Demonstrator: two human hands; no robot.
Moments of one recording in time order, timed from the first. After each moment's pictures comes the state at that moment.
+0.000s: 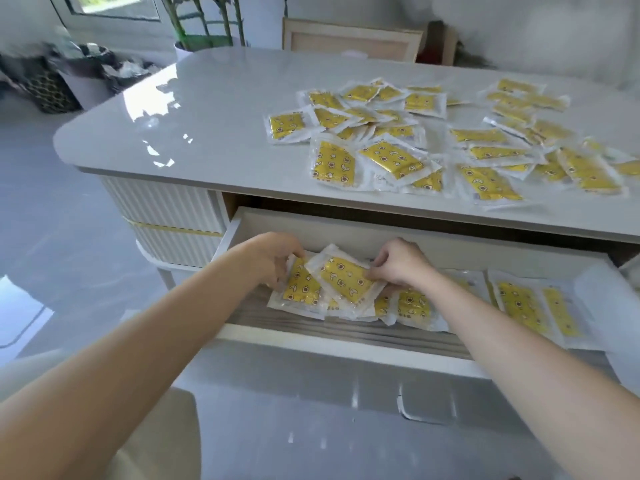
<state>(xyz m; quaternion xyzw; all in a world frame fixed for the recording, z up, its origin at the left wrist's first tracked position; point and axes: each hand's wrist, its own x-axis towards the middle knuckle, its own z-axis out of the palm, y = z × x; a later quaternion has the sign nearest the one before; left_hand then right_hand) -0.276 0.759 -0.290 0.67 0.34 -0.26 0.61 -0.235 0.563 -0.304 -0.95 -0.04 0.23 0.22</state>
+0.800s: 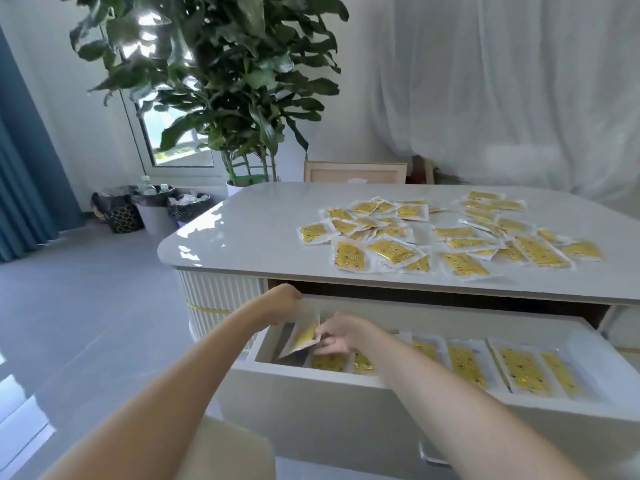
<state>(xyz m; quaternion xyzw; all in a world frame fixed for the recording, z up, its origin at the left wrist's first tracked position) -0.357 0.782 -0.208 0.93 0.13 -0.11 0.33 -0.298 0.663 -0.270 -0.72 0.04 0.38 0.58</state>
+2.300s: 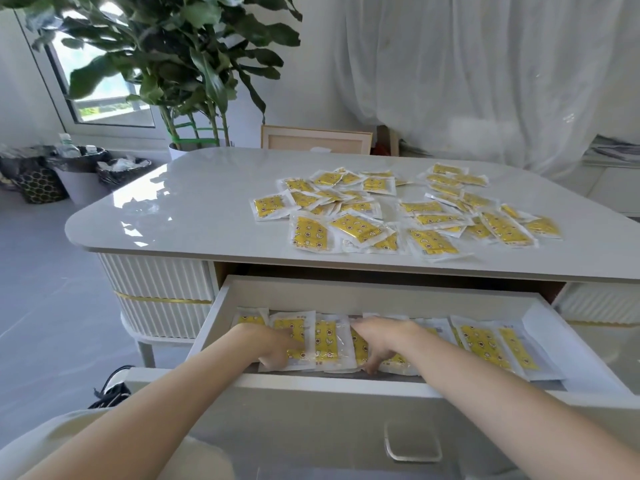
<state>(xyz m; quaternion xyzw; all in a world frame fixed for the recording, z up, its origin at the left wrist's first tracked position) -0.317 0.746 -0.290 0.92 -0.08 -0.36 -0.08 -0.251 0.550 -0.312 -0.93 -0.26 0.24 -0.10</state>
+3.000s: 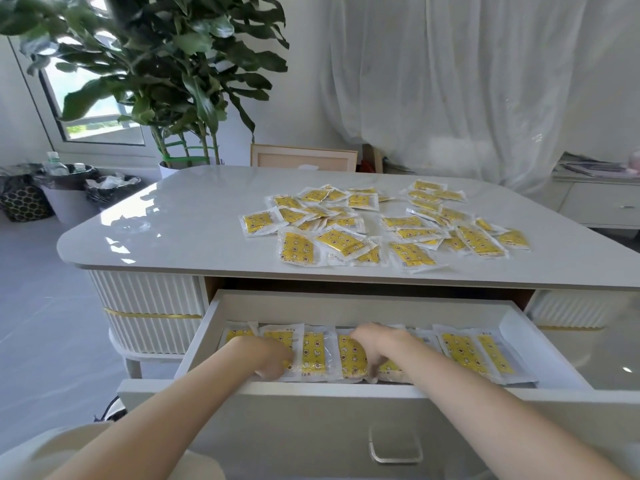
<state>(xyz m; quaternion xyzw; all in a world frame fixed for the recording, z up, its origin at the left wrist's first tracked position) -0.319 0.737 -0.292 0.94 -0.08 -0.31 -0.05 -0.251 0.540 -0.308 -0.94 -0.20 0.24 -0.14</state>
